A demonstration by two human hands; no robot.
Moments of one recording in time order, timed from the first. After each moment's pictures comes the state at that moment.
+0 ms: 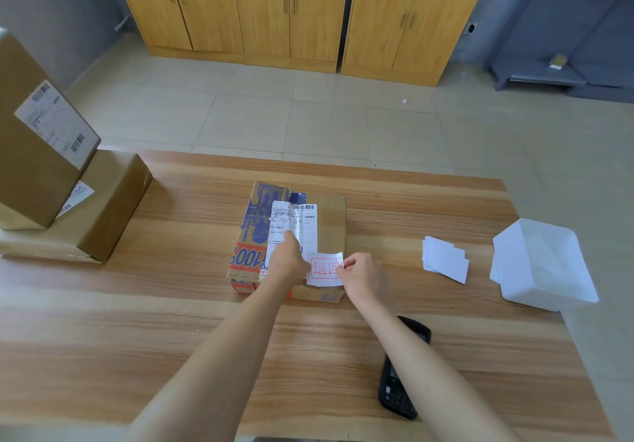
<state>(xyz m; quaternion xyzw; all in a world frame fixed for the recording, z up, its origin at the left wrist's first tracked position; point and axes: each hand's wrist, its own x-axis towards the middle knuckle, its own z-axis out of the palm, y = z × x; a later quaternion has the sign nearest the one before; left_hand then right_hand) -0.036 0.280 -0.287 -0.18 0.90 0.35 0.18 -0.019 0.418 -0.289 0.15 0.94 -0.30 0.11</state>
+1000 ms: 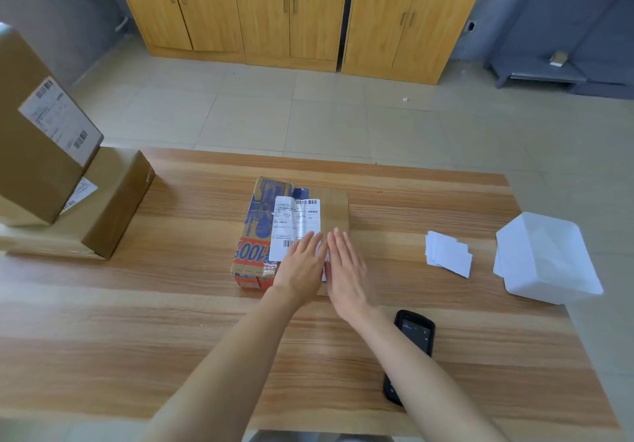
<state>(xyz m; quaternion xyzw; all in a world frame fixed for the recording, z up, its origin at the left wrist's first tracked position) -0.005 0.286 -0.297 0.14 0.99 0.02 0.09 0.001 0.404 -0.320 -0.14 0.98 -0.14 0.00</state>
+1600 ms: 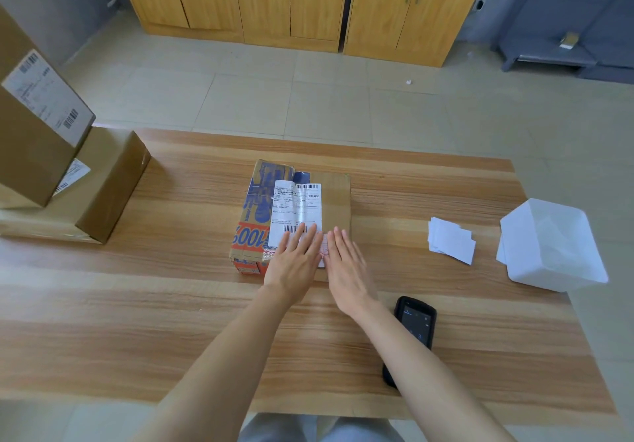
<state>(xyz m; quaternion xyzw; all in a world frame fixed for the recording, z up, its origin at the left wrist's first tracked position) 0.011 0.275 -0.316 0.13 0.98 0.00 0.13 0.007 0.408 -0.333 -0.16 0.98 -0.09 0.11</state>
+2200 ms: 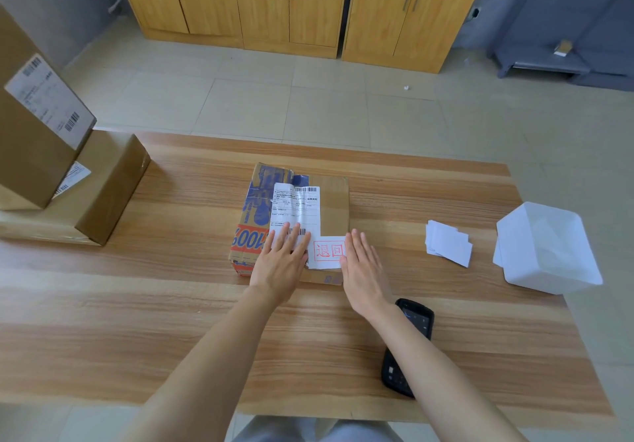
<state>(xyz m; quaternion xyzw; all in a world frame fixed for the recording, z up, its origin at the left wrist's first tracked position) 0.010 0.254 -0.325 0.12 0.99 -0.01 0.10 0.007 0.433 -0.326 -0.11 0.98 -0.11 0.12</state>
